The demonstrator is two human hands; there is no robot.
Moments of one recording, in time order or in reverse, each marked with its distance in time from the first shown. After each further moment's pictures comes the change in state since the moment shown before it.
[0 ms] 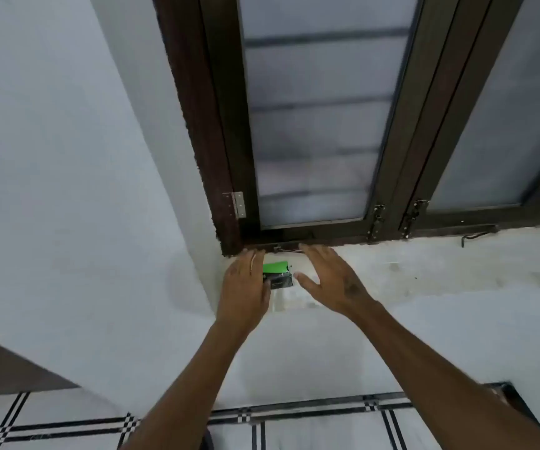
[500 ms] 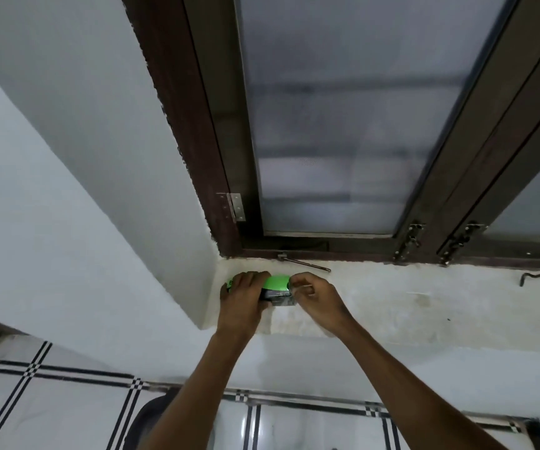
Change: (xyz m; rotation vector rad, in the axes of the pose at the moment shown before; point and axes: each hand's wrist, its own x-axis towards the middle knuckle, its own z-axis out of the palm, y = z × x) left_hand 0.048 -0.018 0.079 -0.030 -0.231 -0.238; right_hand 0.065 0.053 0.077 0.727 -0.245 0.314
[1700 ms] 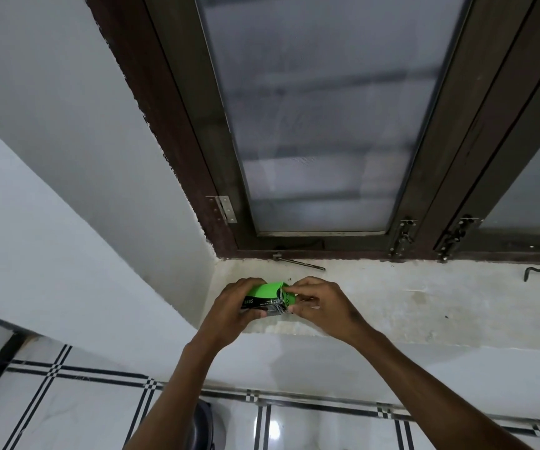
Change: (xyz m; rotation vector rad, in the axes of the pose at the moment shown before) left_hand -0.015 -0.008 -0.014 -0.375 -0.055 0.190; right_hand -0.022 0.008 -0.035 -0.009 -0.135 -0.374
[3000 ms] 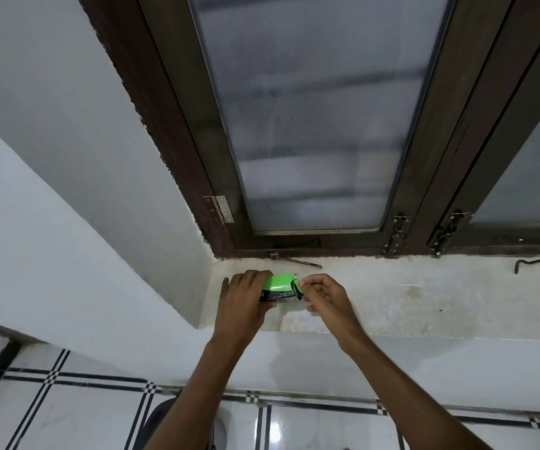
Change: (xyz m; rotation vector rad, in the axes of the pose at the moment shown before) left_hand 0.007 0.037 0.014 0.396 0.160 -0.043; right_hand -0.014 -0.013 0.013 0.424 0.360 0.421
